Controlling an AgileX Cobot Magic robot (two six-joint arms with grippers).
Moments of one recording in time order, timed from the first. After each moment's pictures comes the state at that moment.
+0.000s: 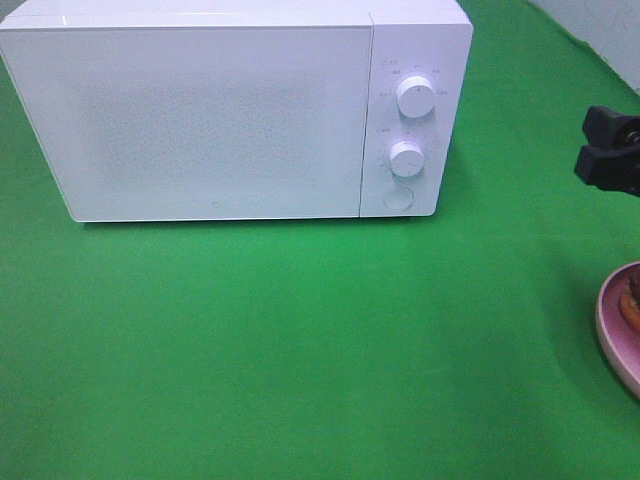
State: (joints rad) left arm 0.04 -0.01 -0.52 -0.02 1.08 -0.04; right arm 0.24 1.23 -0.27 0.31 -0.82 -0.24
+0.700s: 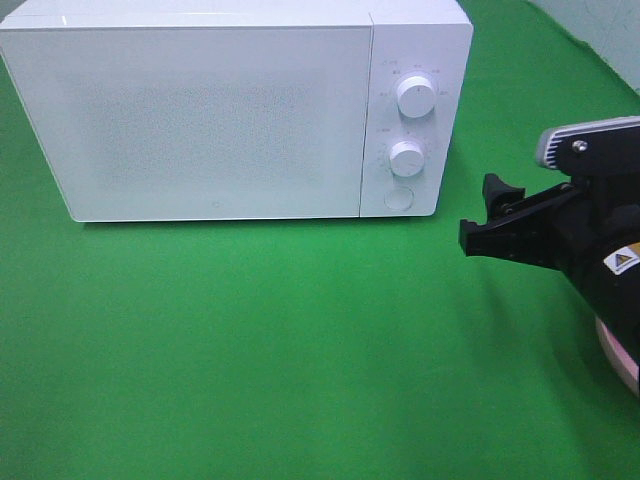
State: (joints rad) left arm 0.04 -0.01 -0.52 -0.02 1.08 -0.04; right arm 0.74 1.56 -0.29 0.79 -1.15 -0.40
